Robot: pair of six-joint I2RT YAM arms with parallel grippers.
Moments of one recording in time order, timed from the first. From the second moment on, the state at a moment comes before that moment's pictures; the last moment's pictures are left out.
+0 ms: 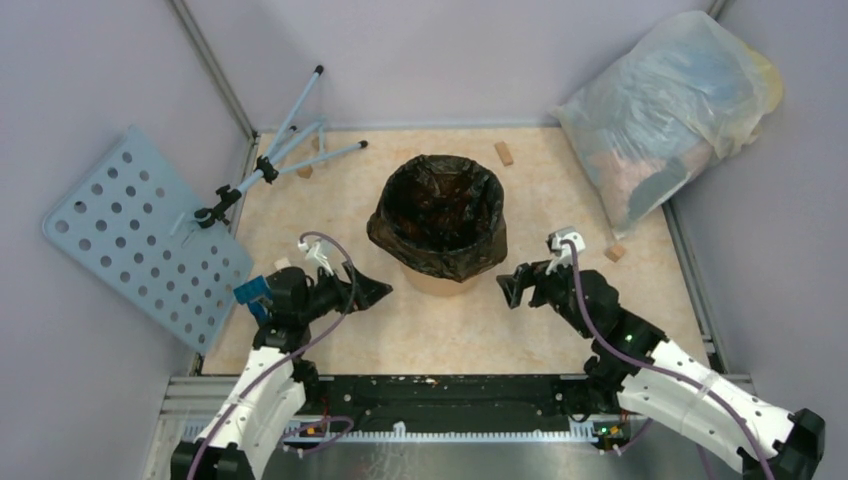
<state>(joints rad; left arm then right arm) -0.11 0.63 0.21 0.02 0.65 -0.65 0.82 0.54 0.45 -0.20 0.29 0.32</state>
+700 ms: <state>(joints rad) -0.41 1.13 0.17 0.63 0.45 -0.62 0.80 1.02 0.24 0.54 0.10 0.36</state>
